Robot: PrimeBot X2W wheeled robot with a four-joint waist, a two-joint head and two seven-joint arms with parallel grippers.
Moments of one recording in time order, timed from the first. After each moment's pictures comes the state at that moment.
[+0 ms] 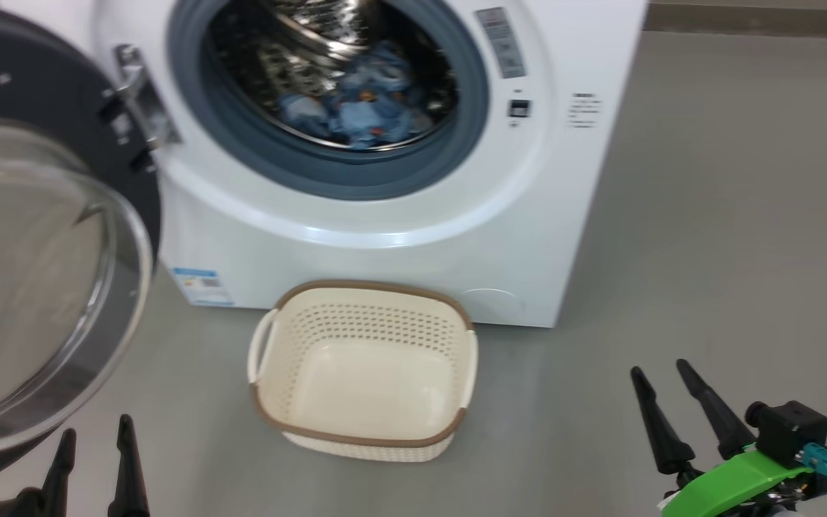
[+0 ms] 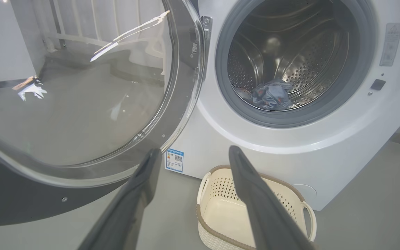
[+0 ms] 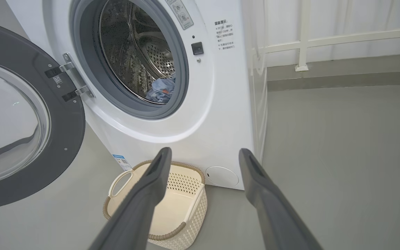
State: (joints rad) left arm 0.03 0.07 0.11 0.20 -0.31 -0.13 -0.26; right arm -0.08 -0.23 0.14 0.28 0.45 0.13 -0.26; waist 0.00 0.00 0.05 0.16
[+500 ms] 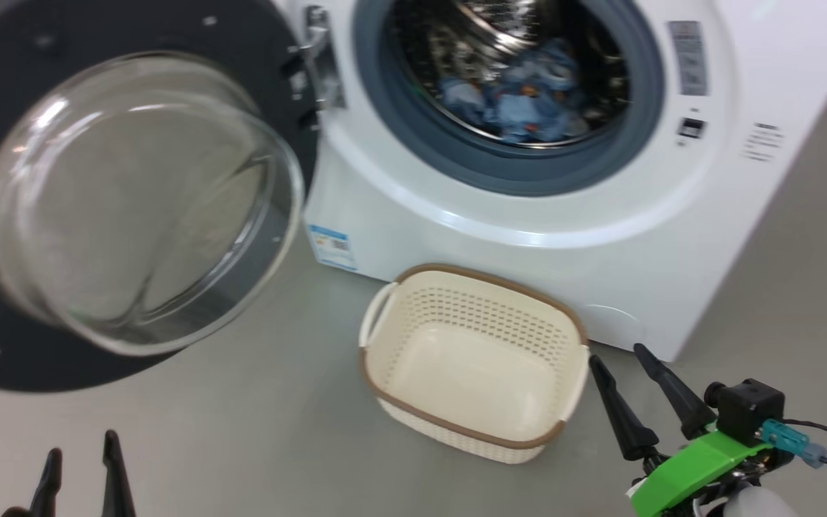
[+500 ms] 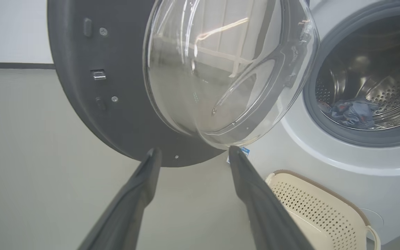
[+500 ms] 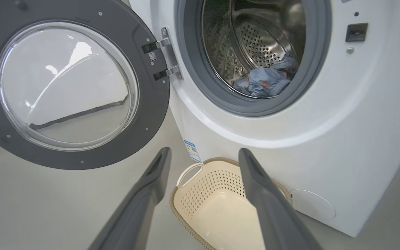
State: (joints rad) left arm 0.06 0.04 0.17 0.20 -0.31 -0.13 -0.26; right arm -0.16 -0.24 0.26 0.31 0.48 0.13 -0.26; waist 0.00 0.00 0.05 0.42
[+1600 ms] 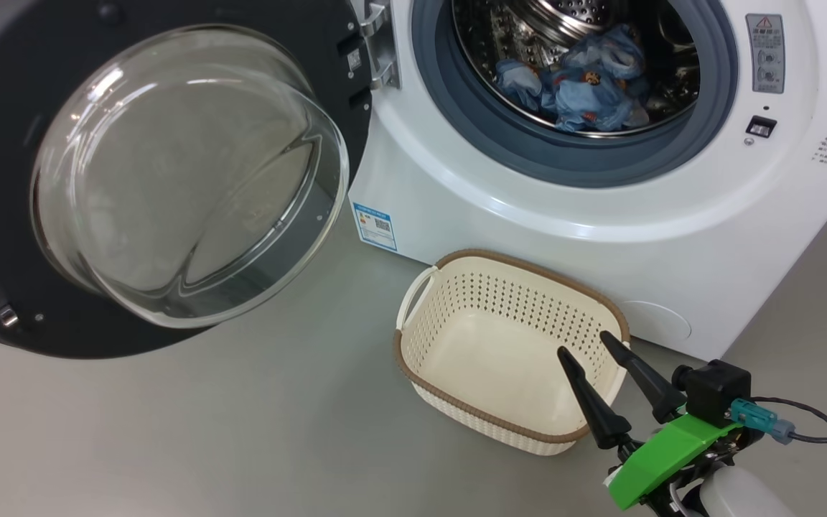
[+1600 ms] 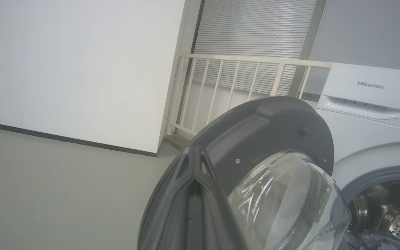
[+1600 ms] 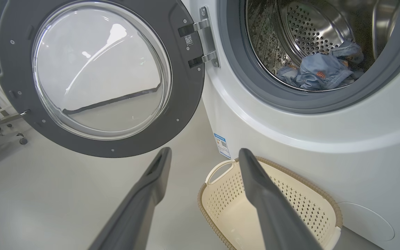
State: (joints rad) left arm -0.14 0.31 0.30 0.08 -0.67 -0.13 -0.26; right arm -0.24 -0.25 0.38 0.36 0.52 0.13 -0.26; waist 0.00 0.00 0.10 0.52
